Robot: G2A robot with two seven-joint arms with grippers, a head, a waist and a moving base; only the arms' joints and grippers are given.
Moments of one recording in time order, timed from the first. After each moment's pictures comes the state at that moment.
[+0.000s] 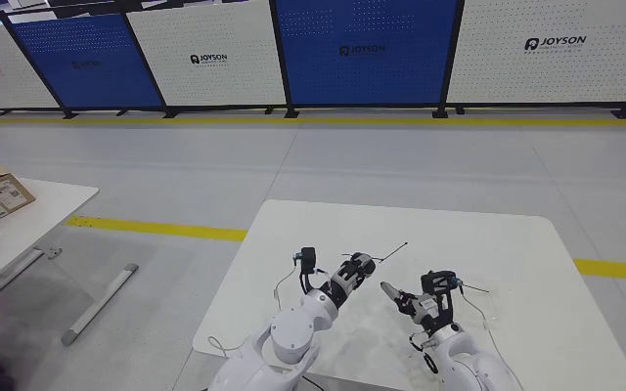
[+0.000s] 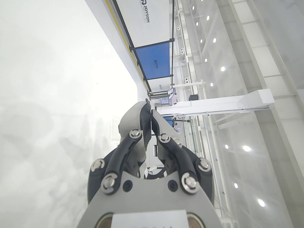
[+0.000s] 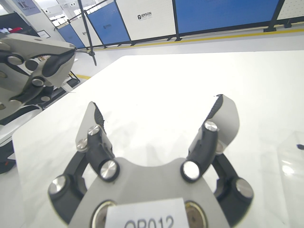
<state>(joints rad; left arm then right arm) 1.43 -1.30 -1.07 -1.73 -0.21 0.17 0.00 -1.46 -1.36 1.16 -1.53 -1.09 -0.17 0.09</state>
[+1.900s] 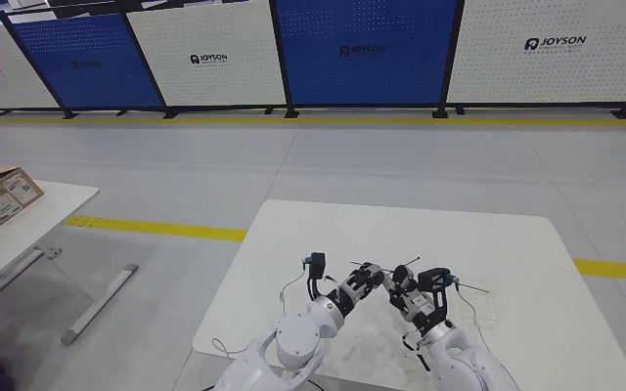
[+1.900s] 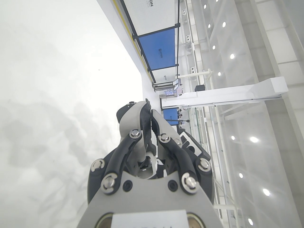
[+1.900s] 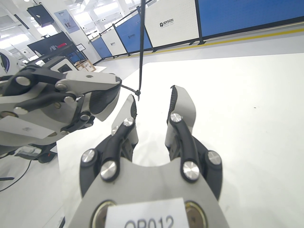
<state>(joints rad) 1.44 -1.30 -1.03 -1.73 -0.15 0.18 -0.05 -1.42 -1.36 1.13 -1.49 -0.97 -0.29 0.04</state>
